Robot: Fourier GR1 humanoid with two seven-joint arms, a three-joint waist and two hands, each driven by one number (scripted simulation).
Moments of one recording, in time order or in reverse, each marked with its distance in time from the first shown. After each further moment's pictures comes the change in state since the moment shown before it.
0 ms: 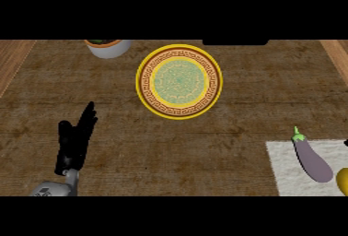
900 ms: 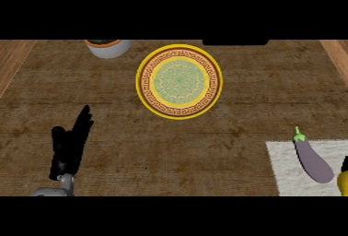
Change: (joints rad) left arm 0.049 -0.046 0.081 -0.025 -0.063 -0.076 -0.013; right arm -0.072 0.102 -0.055 0.098 0.215 -0.120 -0.122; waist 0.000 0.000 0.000
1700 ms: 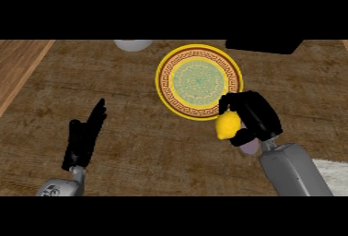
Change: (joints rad) left arm -0.069 -0.020 -0.051 0.017 -0.028 -0.041 0.018; right arm -0.429 0.513 0.377 -0.294 0.236 -0.153 0.407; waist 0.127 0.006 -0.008
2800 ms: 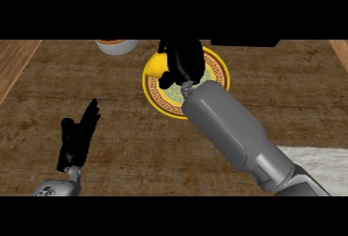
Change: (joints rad) left arm 0.012 -0.010 0.045 -0.013 -0.012 0.022 0.022; right arm -0.725 0.188 0.209 0.605 -0.100 -0.461 0.629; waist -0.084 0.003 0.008
